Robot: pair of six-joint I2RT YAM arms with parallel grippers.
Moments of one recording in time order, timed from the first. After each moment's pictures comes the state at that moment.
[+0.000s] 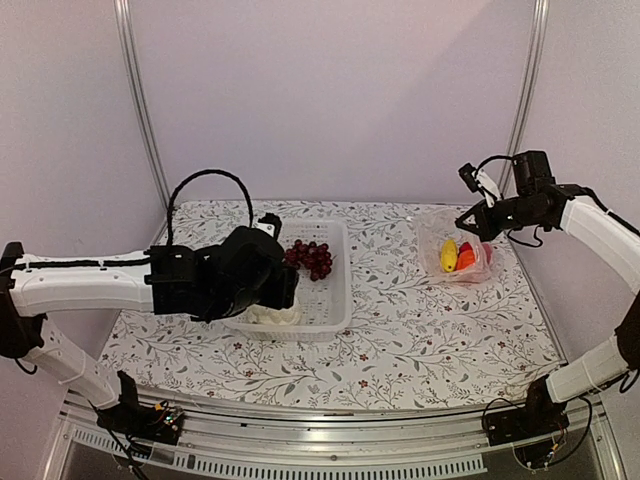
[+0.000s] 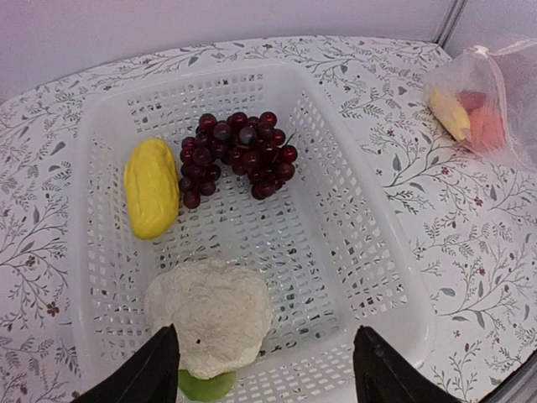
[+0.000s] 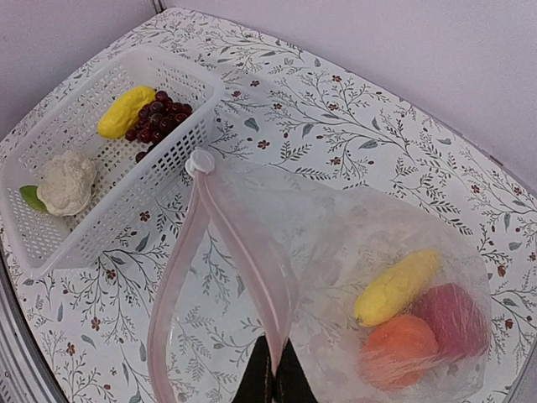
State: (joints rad) left arm -1.15 1.40 1.08 -0.45 -0.63 -0.62; right arm 0.16 1.37 1.22 -0.61 -0.49 -0.33
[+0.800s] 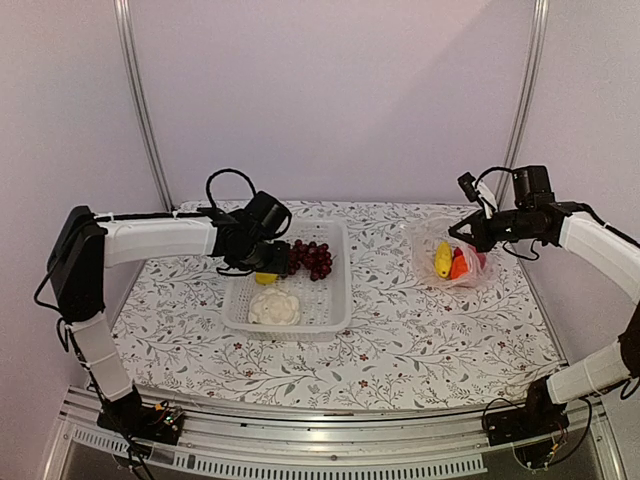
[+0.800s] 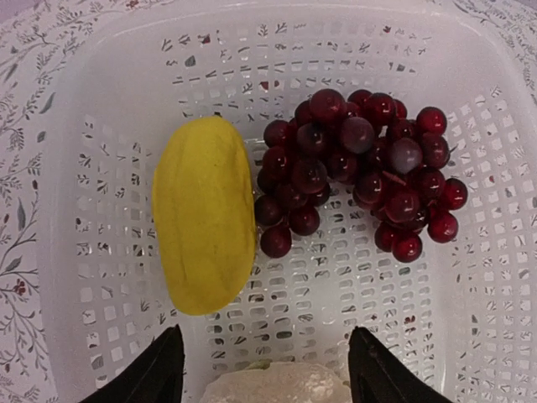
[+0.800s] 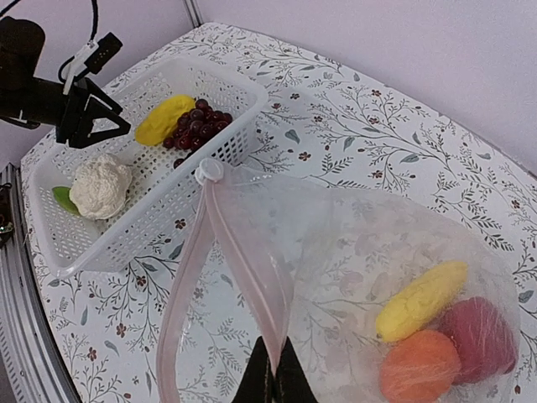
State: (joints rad) left arm -0.73 1.80 1.31 -0.49 -0.35 -0.52; right arm 0.16 1.32 1.08 -0.47 -0.61 -0.29
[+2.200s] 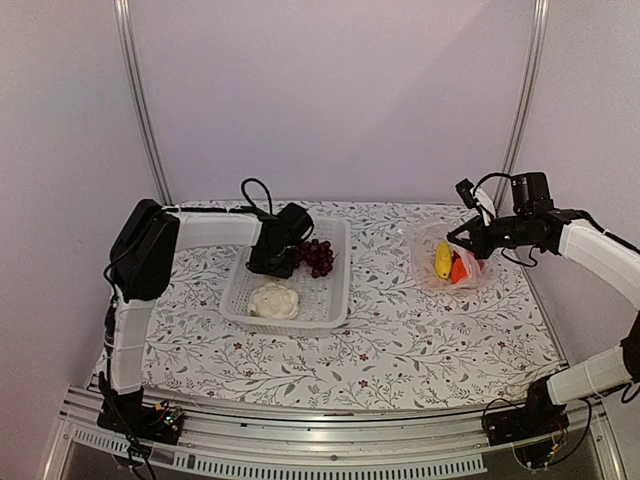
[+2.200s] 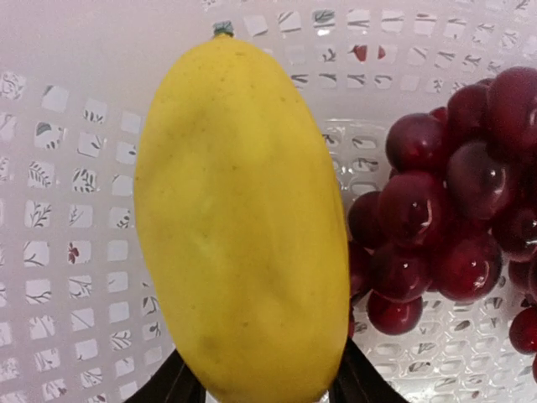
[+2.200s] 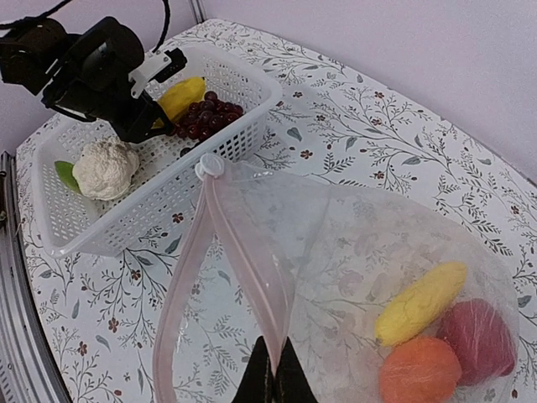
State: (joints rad) left arm -0.68 2.21 1.67 -0.71 -0.48 -0.54; right arm 0.18 1.29 1.01 -0.42 -0.60 -0.31
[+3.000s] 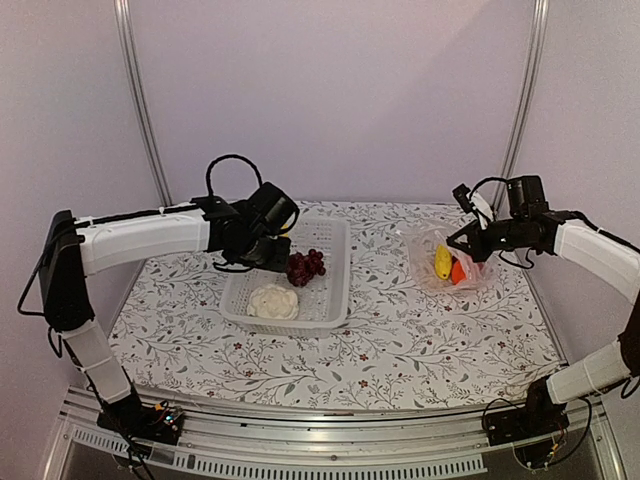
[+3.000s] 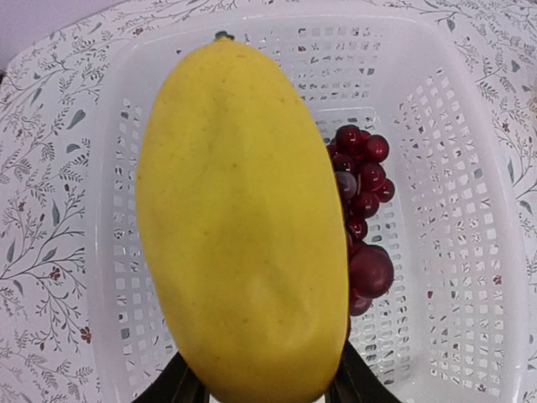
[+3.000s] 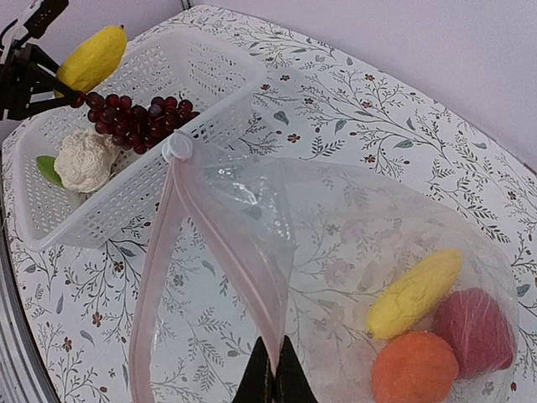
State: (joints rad) left arm -0.82 1.76 1.42 -0.68 -0.43 -0.52; right arm 0.18 1.32 1.00 -0.41 -0.56 -0.33
